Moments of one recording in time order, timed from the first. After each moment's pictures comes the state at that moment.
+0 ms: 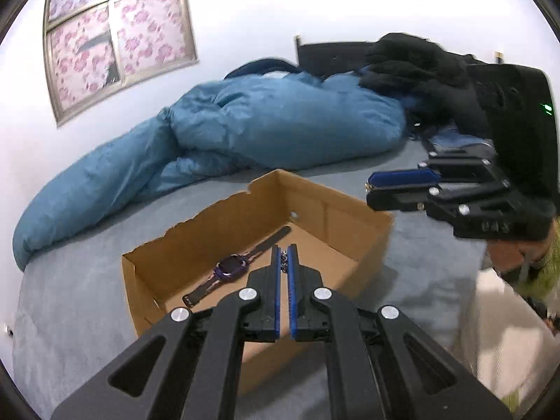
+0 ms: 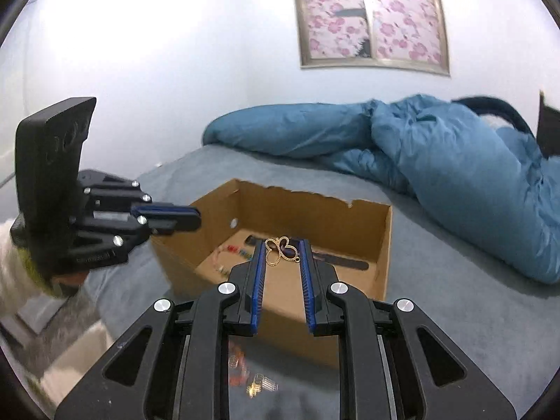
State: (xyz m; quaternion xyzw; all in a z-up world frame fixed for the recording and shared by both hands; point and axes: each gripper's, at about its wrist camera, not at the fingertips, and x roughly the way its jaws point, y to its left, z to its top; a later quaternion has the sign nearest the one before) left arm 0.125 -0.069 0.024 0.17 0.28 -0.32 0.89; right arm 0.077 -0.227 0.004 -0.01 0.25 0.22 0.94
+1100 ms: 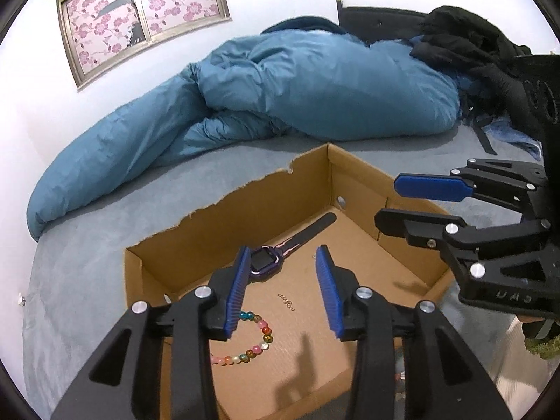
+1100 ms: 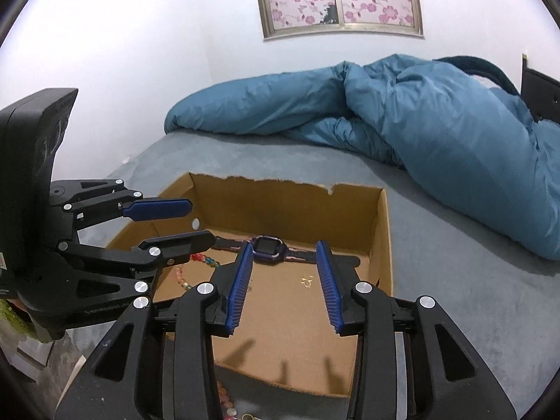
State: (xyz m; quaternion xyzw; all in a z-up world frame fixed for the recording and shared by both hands) left arm 0.188 -0.091 0.007 0.18 0.35 -0.24 0.89; right arm 0.139 -0.216 -0.013 0.00 0.31 0.16 0.94
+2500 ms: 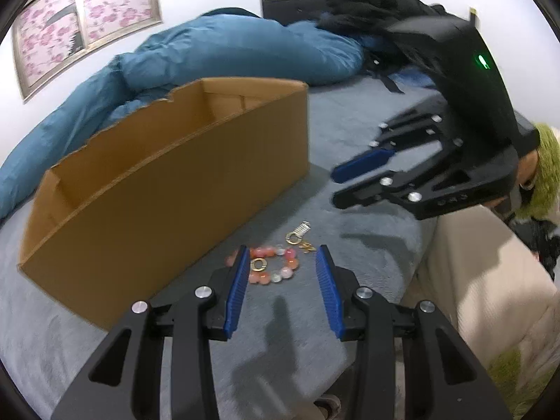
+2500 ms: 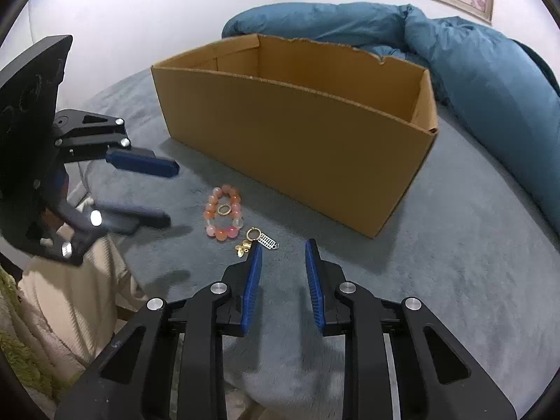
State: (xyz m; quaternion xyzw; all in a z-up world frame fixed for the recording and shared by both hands) left arm 0.034 -0.096 -0.083 0.20 0.35 -0.37 0.83; right arm 0.046 -0.228 -0.104 -0.11 0.41 0.25 0.87
